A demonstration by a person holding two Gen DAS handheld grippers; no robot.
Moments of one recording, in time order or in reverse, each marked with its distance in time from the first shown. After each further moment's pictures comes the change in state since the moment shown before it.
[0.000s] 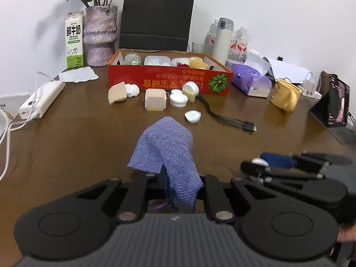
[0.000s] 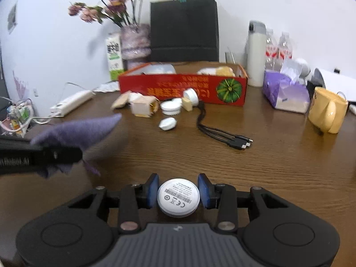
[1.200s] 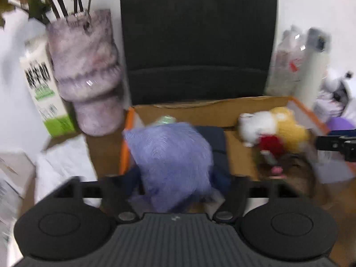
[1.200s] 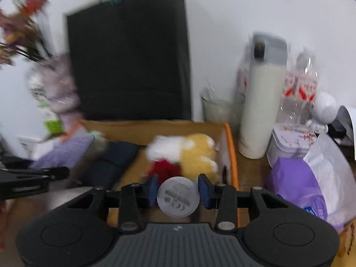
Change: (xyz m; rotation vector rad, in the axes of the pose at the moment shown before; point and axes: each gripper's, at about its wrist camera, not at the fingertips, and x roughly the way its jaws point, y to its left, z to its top) left arm 0.273 0.099 0.259 0.118 0.045 0.177; right arm 0.250 -0.116 0.254 0.104 0.118 -0.117
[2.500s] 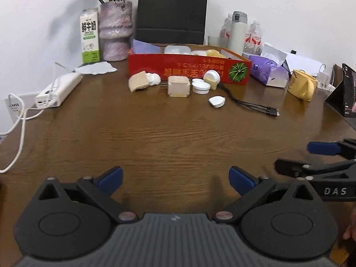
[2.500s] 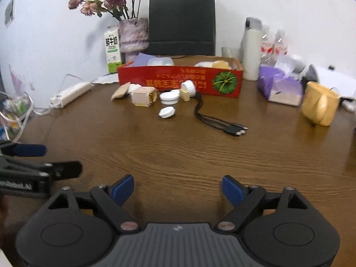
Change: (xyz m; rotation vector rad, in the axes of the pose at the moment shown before) left arm -0.261 -0.059 -0.291 -0.101 -0.056 -0.083; right arm -0.236 0.066 -0.307 -0.103 -0.084 0.050
